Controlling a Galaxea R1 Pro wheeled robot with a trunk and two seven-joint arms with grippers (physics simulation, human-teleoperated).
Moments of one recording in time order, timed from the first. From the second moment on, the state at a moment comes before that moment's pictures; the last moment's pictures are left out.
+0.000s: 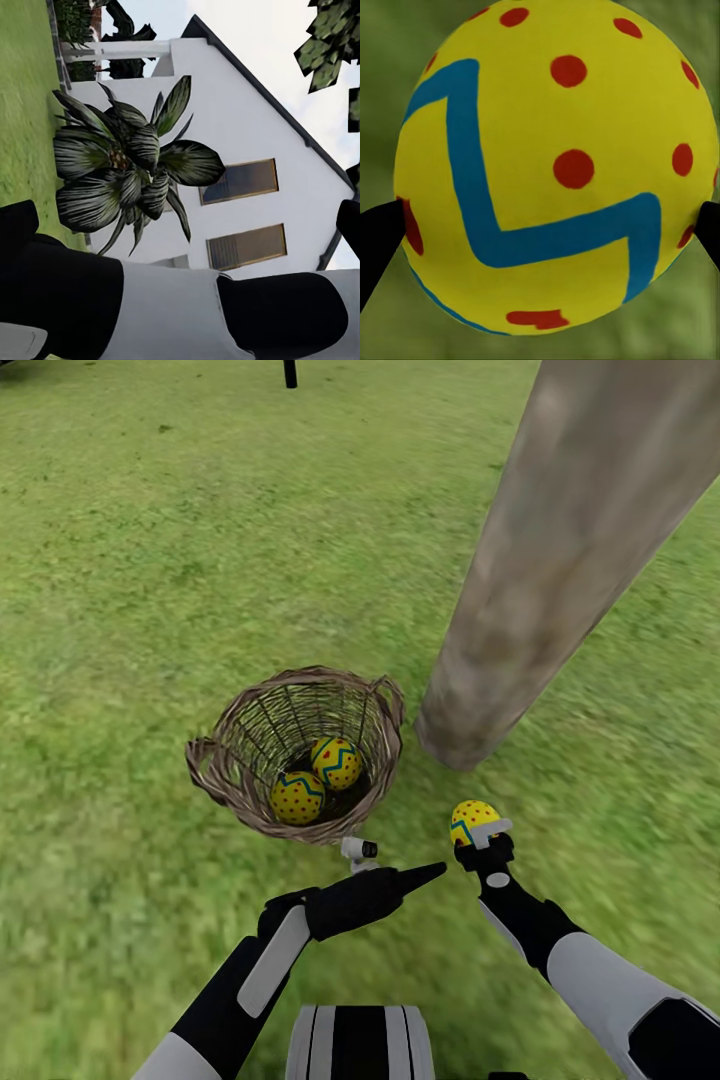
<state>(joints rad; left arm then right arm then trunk) -0.49 -0.13 -0.42 -1.15 0.90 0.60 -0.97 -0.82 -0.12 0.60 -0.45 -0.23 -0.01 -0.34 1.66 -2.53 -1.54</state>
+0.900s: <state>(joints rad) -0.49 -0.12 -0.42 -1.15 0.91 0.60 -0.97 -0.82 -0.12 0.61 -0.39 -0.24 -0.01 -0.25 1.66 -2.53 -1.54</state>
